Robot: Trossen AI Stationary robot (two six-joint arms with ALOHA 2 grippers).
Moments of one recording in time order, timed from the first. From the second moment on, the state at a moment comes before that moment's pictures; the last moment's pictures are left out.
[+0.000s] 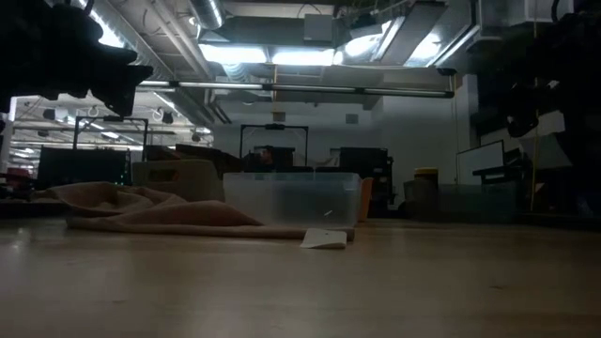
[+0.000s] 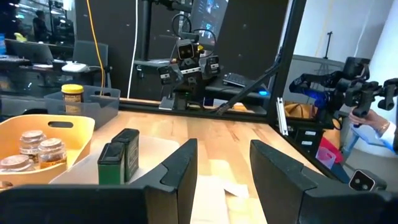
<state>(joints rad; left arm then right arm) 0.21 0.00 0.01 0.06 0.29 -0.13 0.01 0.00 0.05 -0.09 -0.10 0.30</state>
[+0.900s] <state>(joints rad) 0.21 0.01 0.01 0.05 0.28 -0.07 0.01 0.00 0.05 -0.07 -0.06 0.16</state>
